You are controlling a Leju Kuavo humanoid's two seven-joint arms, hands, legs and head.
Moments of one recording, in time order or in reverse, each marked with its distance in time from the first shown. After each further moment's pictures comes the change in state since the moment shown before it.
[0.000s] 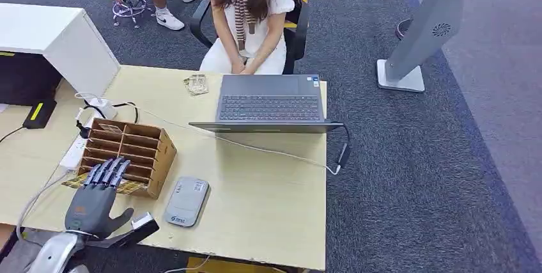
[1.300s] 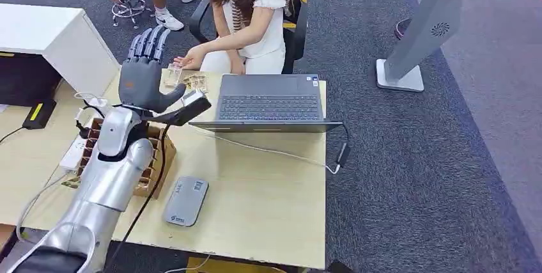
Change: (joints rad) left arm -0.733 -0.198 -0.263 0.358 0.039 0.172 0.017; right arm -0.080 0.048 0.070 0.002 0.064 0.047 0.040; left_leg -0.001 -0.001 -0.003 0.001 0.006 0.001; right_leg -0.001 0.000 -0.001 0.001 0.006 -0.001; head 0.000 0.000
